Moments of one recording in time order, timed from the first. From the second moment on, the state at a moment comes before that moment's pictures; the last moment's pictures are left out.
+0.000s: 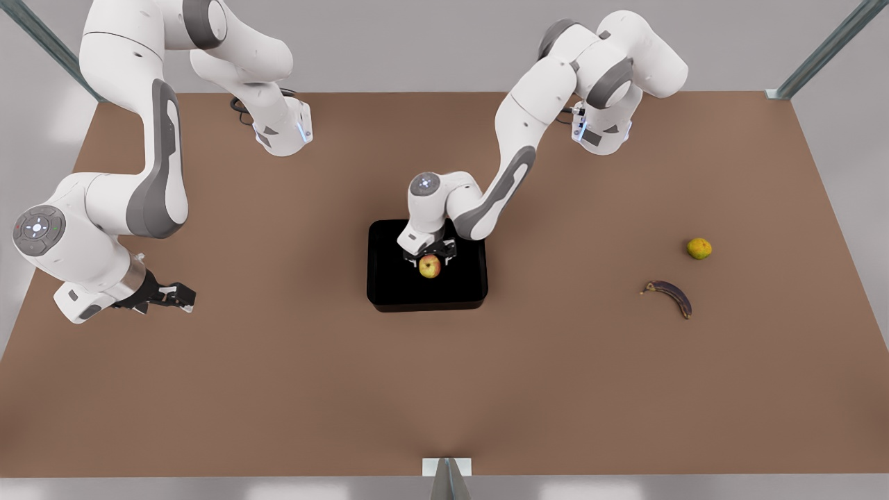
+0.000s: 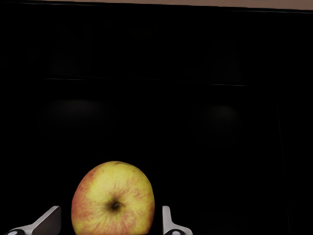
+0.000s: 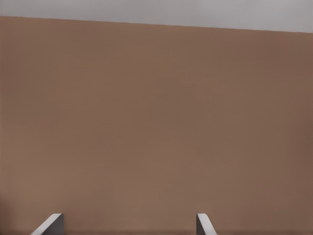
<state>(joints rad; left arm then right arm) -0.86 0.80 -0.06 -1.59 0.36 2.48 -1.25 0.01 0.32 -0.06 -1.49 -0.01 1.88 -0.08</state>
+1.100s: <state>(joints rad) -0.29 0.22 -0.05 -1.75 0.07 2.25 -0.73 0.49 0.38 -0.02 -1.40 0.05 1.75 0.35</state>
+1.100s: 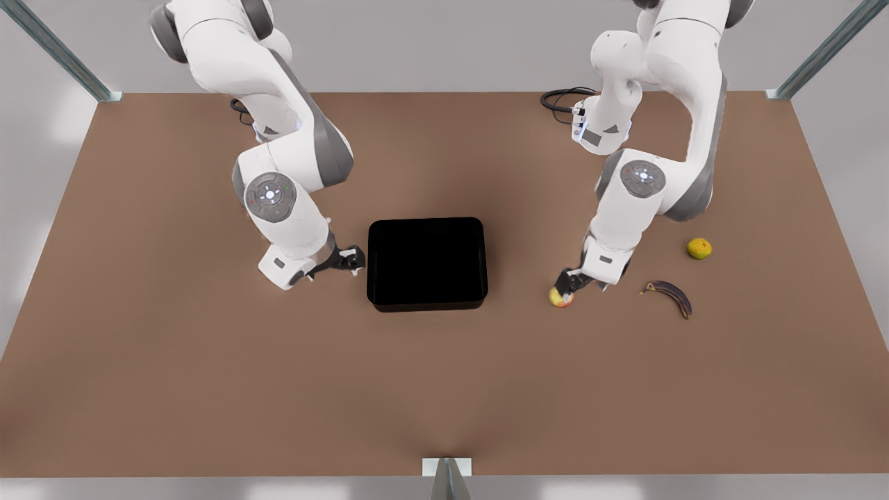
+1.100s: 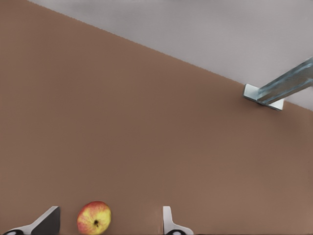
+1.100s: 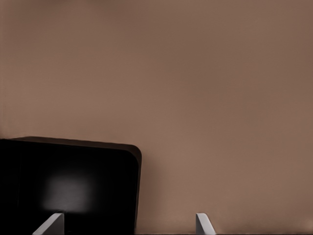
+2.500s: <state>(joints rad) -0.21 0.36 -0.04 -1.55 0.01 1.90 -0.10 0.56 0.39 0.02 -2.12 0.07 2.56 0.65</state>
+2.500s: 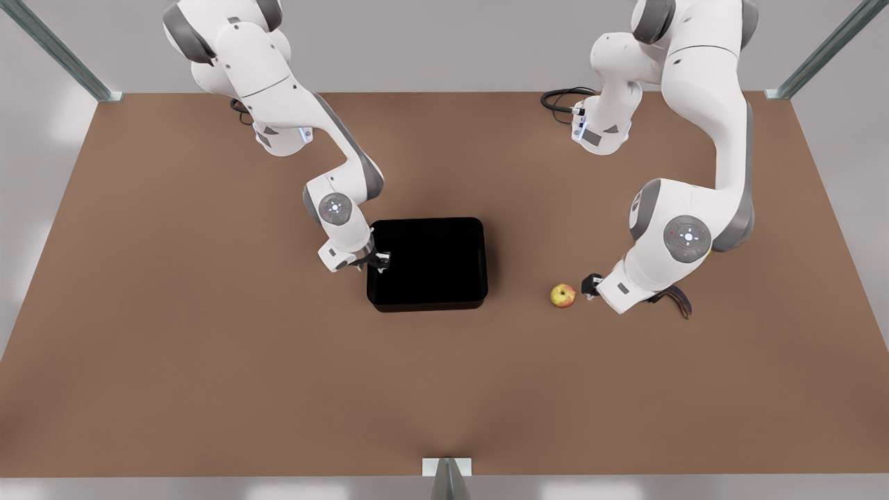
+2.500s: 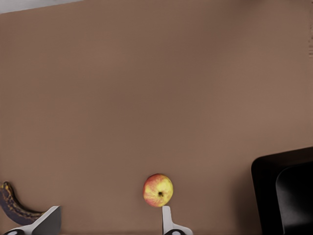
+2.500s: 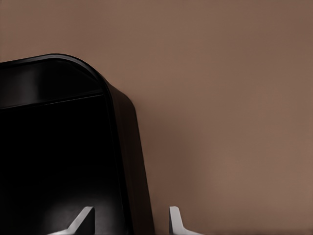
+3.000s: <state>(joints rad) -0.10 0.22 -0.04 -1.51 -0.03 1.70 -0.05 0.55 0.32 0.02 -2.10 0.08 2.51 0.61</state>
